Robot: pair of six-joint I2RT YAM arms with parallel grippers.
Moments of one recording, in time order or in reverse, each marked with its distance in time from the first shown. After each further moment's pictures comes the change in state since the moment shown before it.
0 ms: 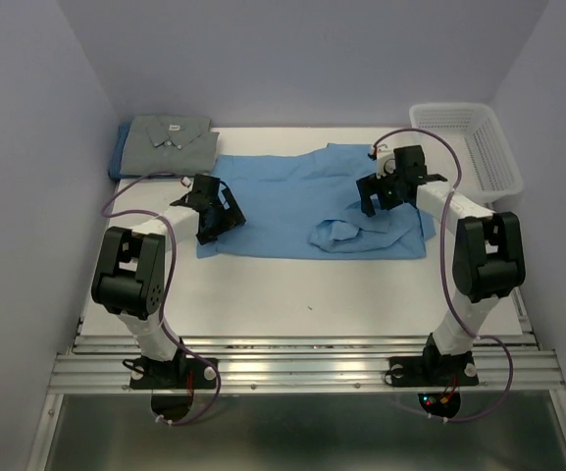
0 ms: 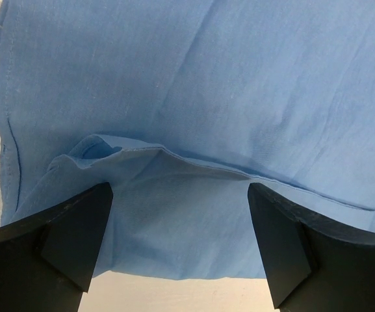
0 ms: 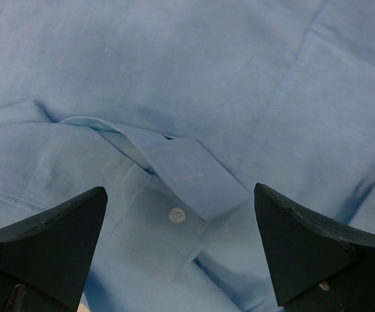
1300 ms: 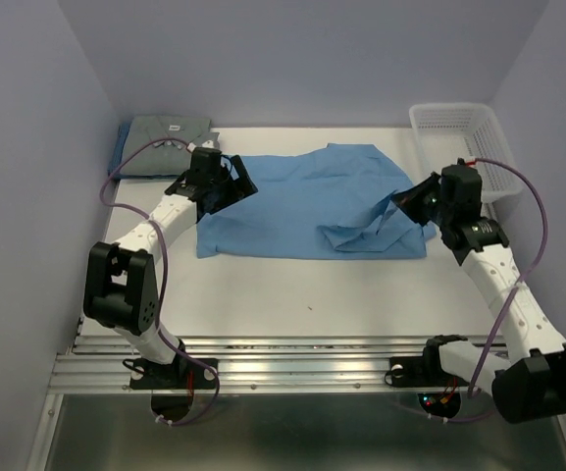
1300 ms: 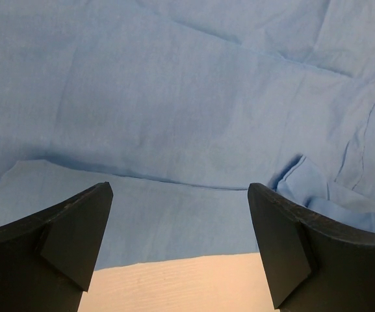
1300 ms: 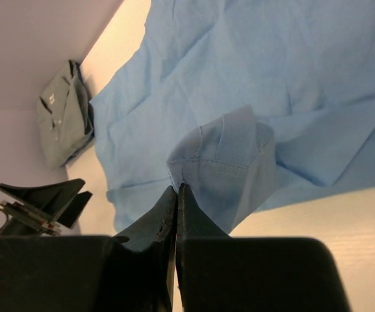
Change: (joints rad) left arm -0.043 -0.105 0.173 -0.016 0.089 0.034; right arm 0.001 -0.669 -0.230 -0.091 0.153 1.138
